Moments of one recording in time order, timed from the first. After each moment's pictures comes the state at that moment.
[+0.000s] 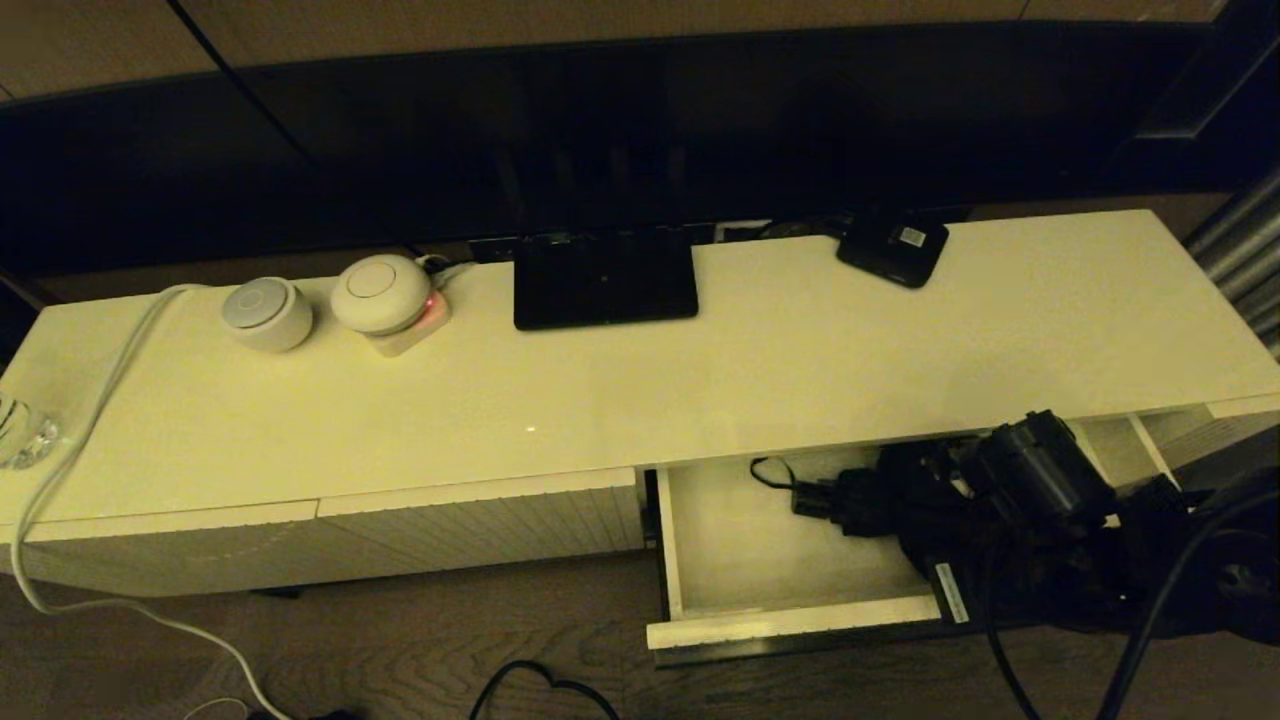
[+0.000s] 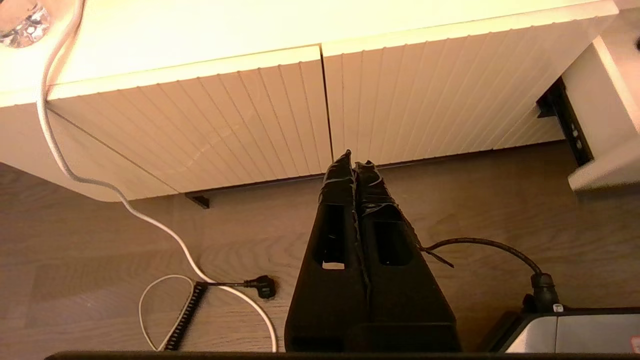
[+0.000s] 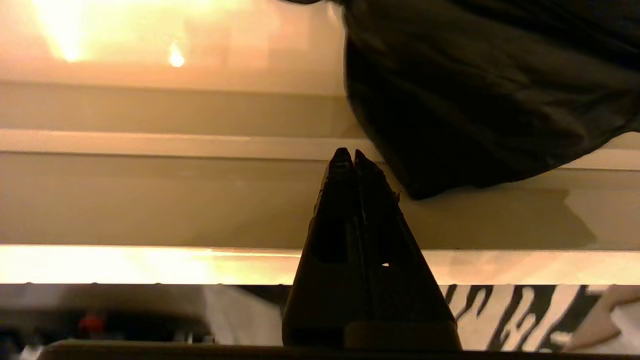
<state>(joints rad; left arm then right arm) 0.00 0.00 0.00 0.00 -0.01 0.05 0.46 1.70 -0.76 0.07 -0.30 0.27</state>
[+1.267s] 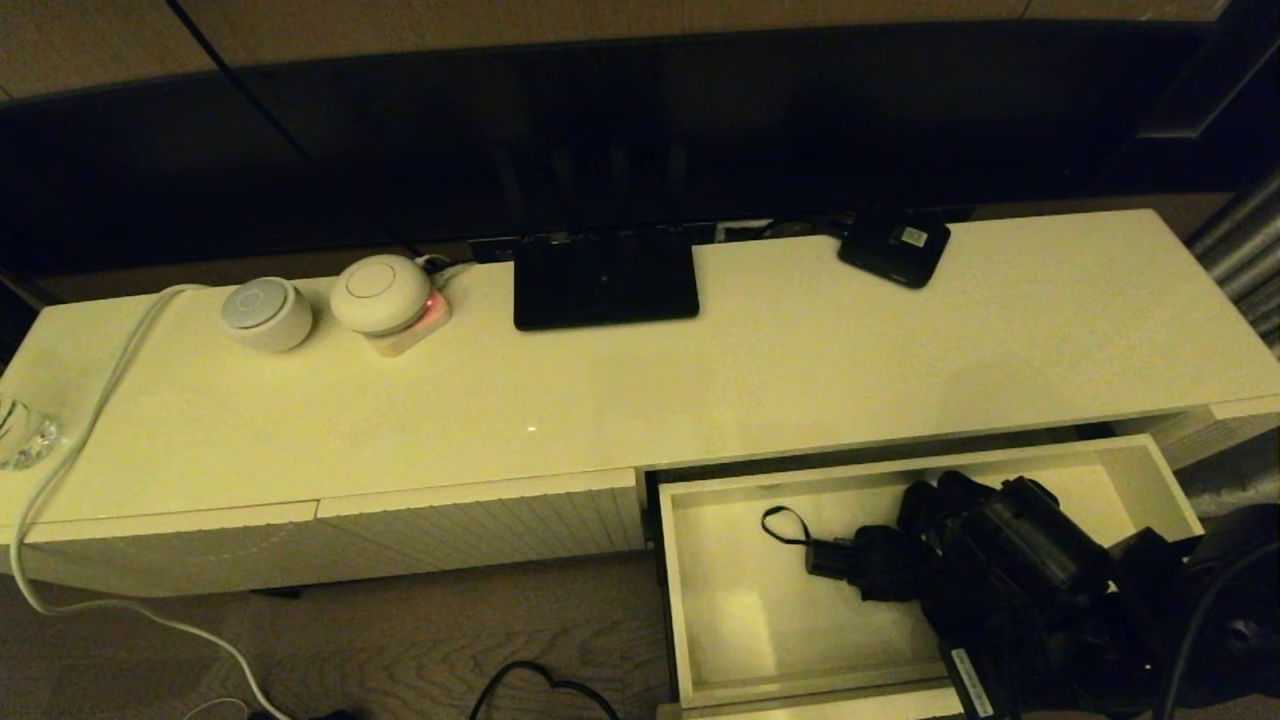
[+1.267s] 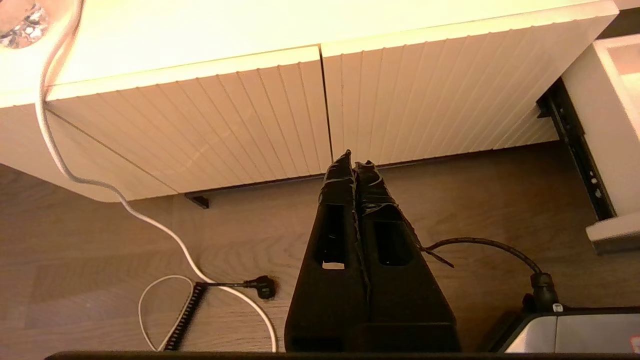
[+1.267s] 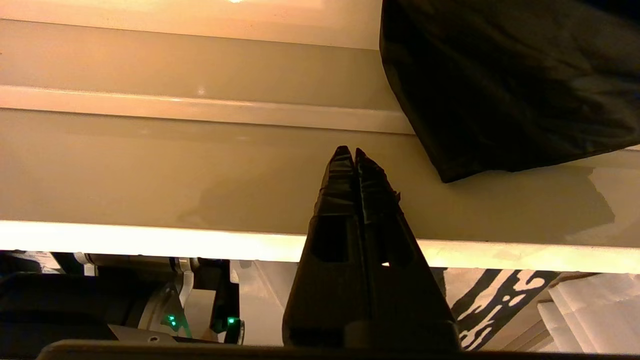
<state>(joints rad) 0.00 0.00 0.00 0.00 -0.01 0.05 0.54 1.69 -0.68 0.25 -0.24 0.38</state>
